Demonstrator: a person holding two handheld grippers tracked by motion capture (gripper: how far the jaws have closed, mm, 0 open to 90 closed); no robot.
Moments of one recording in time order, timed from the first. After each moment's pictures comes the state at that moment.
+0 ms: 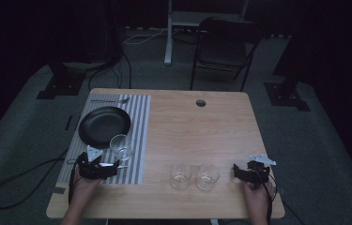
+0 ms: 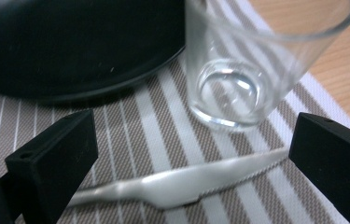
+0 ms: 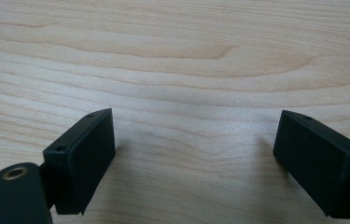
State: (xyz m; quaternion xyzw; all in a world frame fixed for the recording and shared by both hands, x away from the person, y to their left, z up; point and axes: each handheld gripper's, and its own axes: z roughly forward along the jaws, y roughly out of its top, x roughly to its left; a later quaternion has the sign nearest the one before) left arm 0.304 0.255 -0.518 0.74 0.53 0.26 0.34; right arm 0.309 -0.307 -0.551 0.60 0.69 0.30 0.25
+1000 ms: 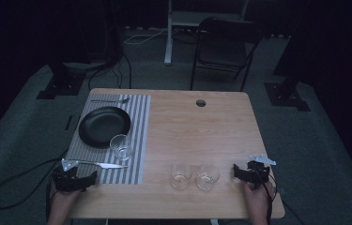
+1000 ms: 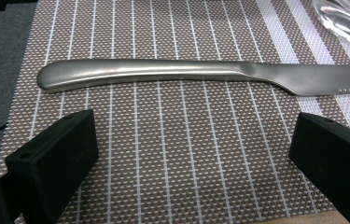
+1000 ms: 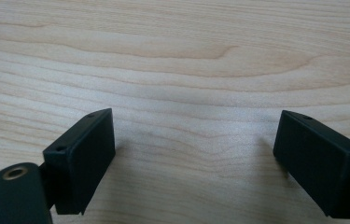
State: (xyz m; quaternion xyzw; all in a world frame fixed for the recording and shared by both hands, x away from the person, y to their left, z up) left arm 0.275 0.323 -0.543 0.70 0.61 0.23 0.29; right arm 0.309 -0.307 -0.550 0.60 0.69 0.30 0.25
